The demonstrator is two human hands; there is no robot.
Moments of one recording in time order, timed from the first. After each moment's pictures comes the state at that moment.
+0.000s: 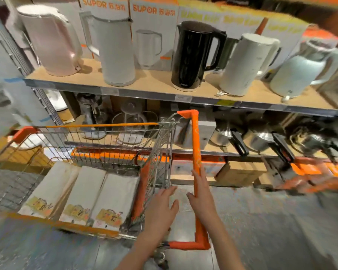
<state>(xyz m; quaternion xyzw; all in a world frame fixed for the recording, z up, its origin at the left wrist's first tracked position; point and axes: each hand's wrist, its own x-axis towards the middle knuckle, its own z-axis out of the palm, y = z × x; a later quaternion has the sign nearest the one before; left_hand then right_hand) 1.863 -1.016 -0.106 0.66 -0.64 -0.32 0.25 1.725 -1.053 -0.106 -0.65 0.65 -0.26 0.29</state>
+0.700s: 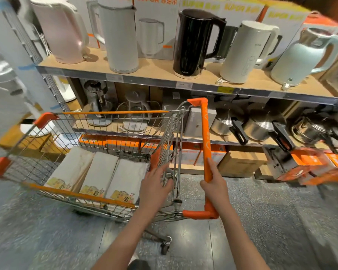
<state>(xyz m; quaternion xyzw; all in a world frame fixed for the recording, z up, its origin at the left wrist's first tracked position) 1.866 -0.982 -0.101 0.68 -0.60 -0.29 0.30 1.678 -1.007 -0.098 -0.56 0.71 -0.25 0.34</state>
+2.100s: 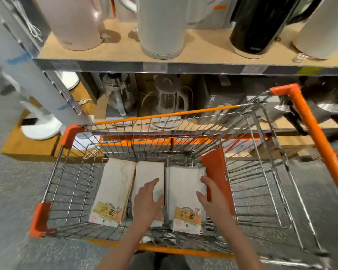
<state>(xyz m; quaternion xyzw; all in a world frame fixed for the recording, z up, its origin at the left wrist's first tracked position) 2.148 -1.092 -0.241 0.69 -0.60 -0.38 0.16 1.939 -1.085 -0.194 -0.56 0.70 -0.22 0.39</state>
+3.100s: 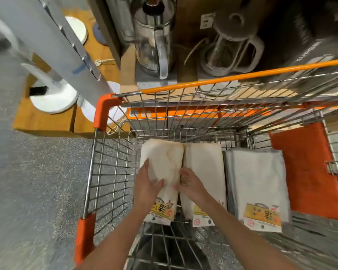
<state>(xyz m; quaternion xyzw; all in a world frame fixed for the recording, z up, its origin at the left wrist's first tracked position) 2.346 -1.137 -0.405 0.76 -0.46 -0.42 0.19 2.184 -1.151 -0.390 -0.38 0.65 -0.14 0.64</state>
